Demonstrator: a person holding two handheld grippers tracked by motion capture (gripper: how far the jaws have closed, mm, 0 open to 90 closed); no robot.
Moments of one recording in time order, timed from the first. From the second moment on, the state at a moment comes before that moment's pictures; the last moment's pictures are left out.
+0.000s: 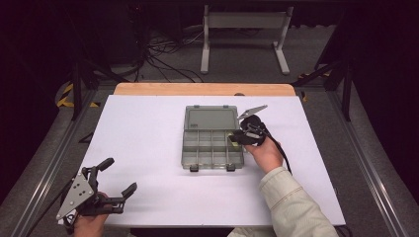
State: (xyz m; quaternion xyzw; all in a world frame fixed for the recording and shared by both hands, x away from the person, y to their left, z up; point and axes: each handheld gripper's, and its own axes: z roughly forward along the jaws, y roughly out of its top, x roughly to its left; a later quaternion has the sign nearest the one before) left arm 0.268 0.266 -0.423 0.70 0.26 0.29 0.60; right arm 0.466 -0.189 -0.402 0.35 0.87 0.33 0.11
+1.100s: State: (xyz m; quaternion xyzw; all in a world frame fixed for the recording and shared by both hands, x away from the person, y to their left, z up) left arm 0.268 0.266 -0.423 0.70 0.26 0.29 0.60; right arm 0.396 -0.214 -0.338 0.31 0.82 0.44 0.18
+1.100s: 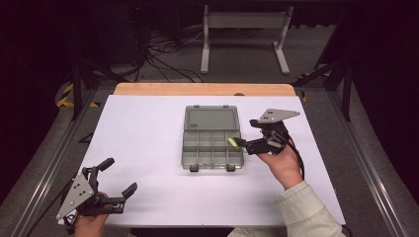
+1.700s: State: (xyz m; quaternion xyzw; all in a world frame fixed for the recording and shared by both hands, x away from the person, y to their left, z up) left arm 0.267 0.266 -0.422 0.70 0.26 0.29 0.60; right arm 0.346 -0.244 -0.342 0.29 0.80 0.48 0.20
